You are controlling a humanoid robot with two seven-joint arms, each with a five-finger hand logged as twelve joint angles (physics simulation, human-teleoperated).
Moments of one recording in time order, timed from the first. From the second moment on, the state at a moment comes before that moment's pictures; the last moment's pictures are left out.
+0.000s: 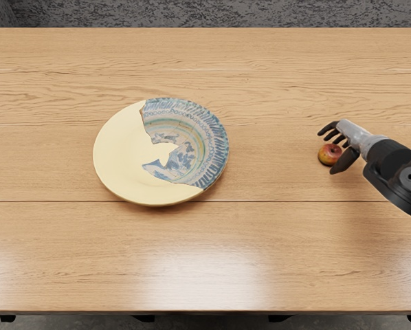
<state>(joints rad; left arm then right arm) -0.06 0.00 -0.14 -0.17 -0.10 -0.10 0.12 0.78 -0.66 0.45 1.38 -1.19 -0.15 -0.58</state>
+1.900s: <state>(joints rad) -0.06 0.00 -0.14 -0.17 -0.10 -0.10 0.12 0.78 -0.61 0.44 1.26 -1.19 -0.13 -0.47</state>
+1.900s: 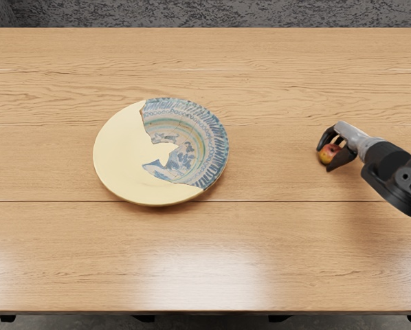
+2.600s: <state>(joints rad) -0.06 0.00 -0.14 -0.17 -0.10 -0.10 0.12 0.79 -0.68 0.55 1.31 -0.98 0.07 -0.44</state>
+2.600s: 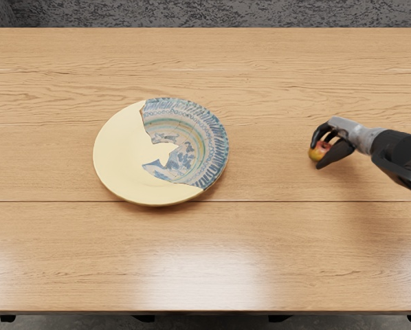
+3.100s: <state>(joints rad) -0.06 0.00 -0.14 -0.17 -0.10 -0.10 0.12 0.85 -0.68 0.63 1.37 -0.74 0.28 -0.44</state>
